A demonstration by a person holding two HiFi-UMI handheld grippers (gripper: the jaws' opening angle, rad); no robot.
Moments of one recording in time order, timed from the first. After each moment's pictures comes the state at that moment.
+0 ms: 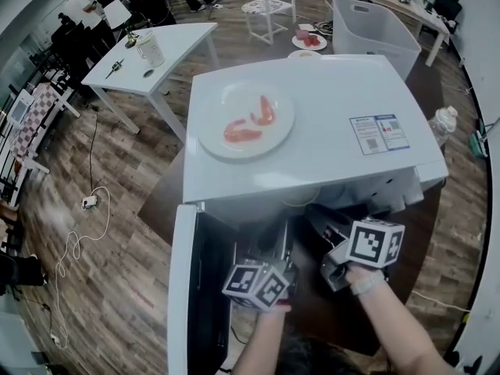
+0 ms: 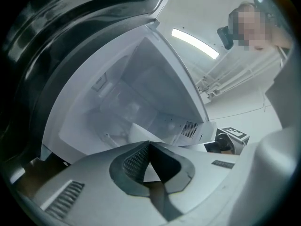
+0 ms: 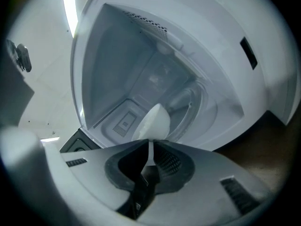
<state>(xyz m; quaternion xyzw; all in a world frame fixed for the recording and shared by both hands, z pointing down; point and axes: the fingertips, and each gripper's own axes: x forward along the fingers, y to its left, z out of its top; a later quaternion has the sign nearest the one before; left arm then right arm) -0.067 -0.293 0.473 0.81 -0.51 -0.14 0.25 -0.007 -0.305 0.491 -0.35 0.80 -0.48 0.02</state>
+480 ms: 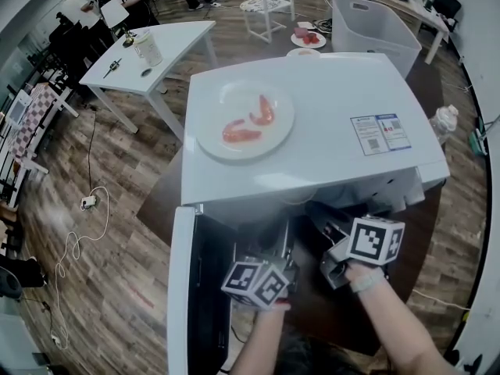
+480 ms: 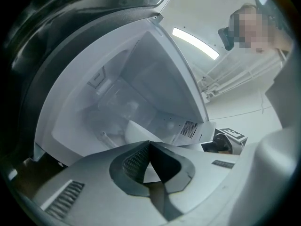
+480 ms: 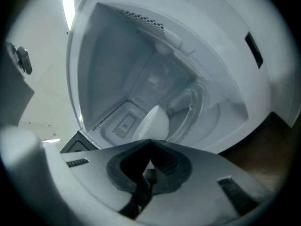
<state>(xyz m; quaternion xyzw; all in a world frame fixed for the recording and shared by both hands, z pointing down) -0.063 -0.299 0.474 0.81 -0.50 -0.14 0.26 -0.008 -0.313 0.491 -0.35 0.80 -0.48 0.02</state>
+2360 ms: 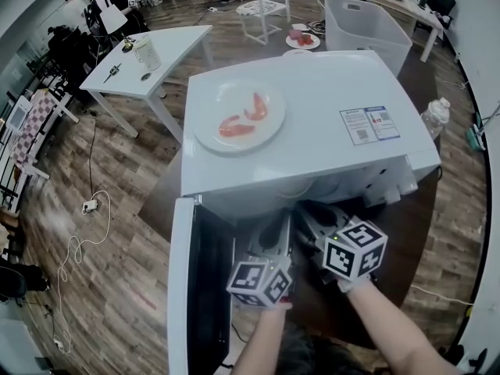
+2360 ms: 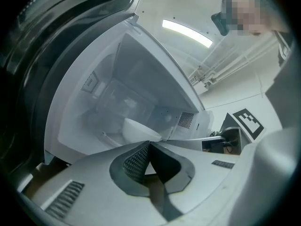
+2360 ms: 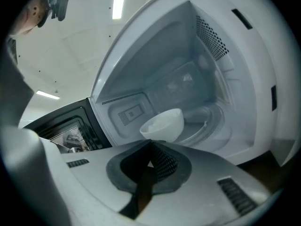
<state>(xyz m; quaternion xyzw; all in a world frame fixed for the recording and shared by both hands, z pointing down) -0.054 -0.284 0.478 0.82 -0.51 -0.08 0.23 -0.025 -0.298 0.481 -0.38 0.88 -0.29 -0.05</state>
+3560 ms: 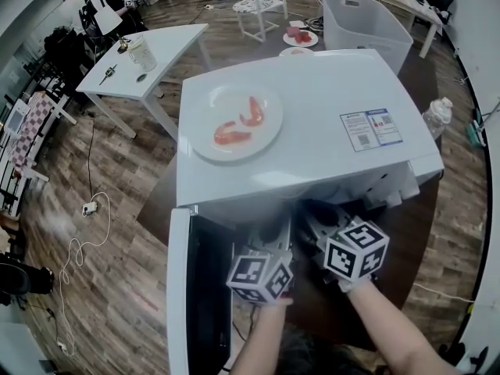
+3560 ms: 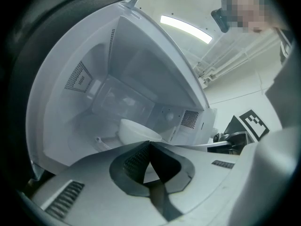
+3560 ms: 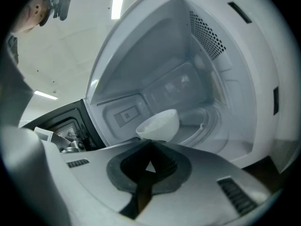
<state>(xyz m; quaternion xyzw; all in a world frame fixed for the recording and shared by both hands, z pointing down) -0.049 -0.306 0.474 0.83 -0.51 -0.06 0.22 -0.020 -0.310 0.483 -0.39 0.88 -0.28 -0.05</state>
